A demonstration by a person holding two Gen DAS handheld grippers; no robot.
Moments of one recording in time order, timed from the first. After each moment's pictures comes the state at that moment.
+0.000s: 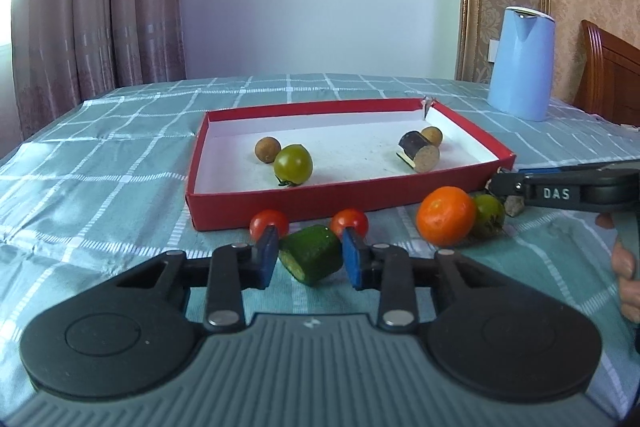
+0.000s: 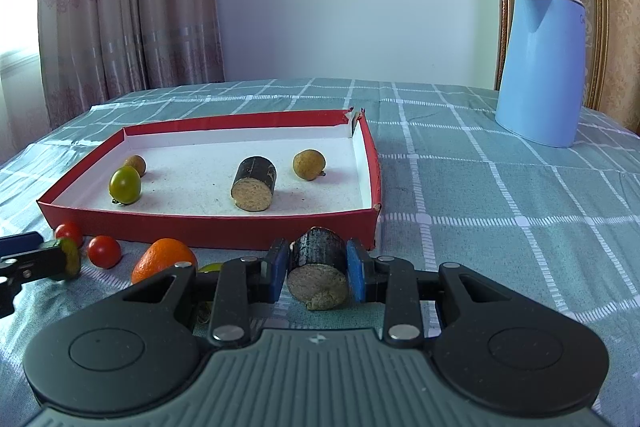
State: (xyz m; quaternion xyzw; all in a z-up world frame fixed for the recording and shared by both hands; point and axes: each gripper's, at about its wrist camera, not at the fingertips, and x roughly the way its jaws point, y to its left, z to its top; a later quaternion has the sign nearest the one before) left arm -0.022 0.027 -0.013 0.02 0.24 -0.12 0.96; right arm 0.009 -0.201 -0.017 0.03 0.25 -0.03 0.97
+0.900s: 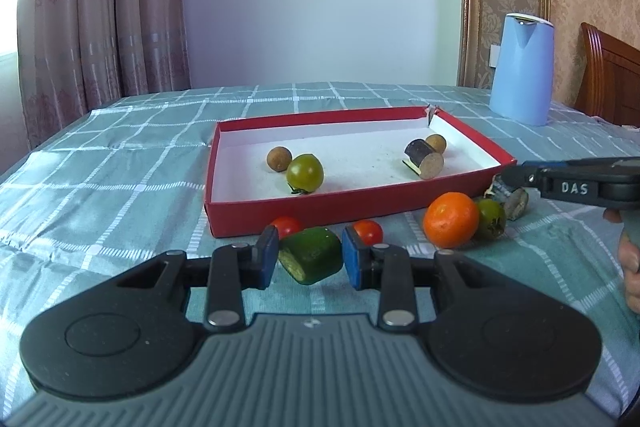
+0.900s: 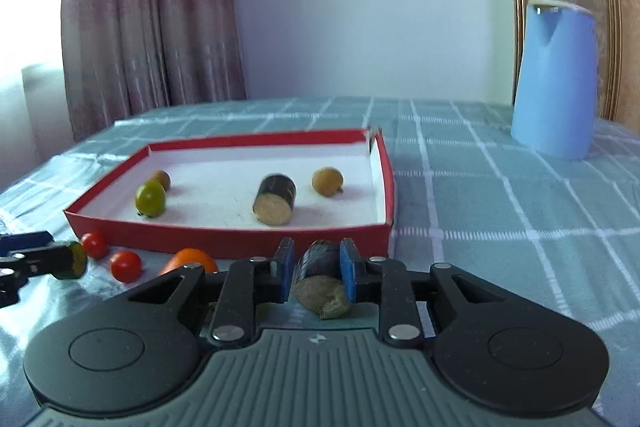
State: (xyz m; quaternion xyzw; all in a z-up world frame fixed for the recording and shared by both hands) left arm -0.029 0.037 -0.007 0.03 0.23 -0.12 0.97; right arm -0.010 -0.201 -0.008 0.03 0.21 0.00 0.98
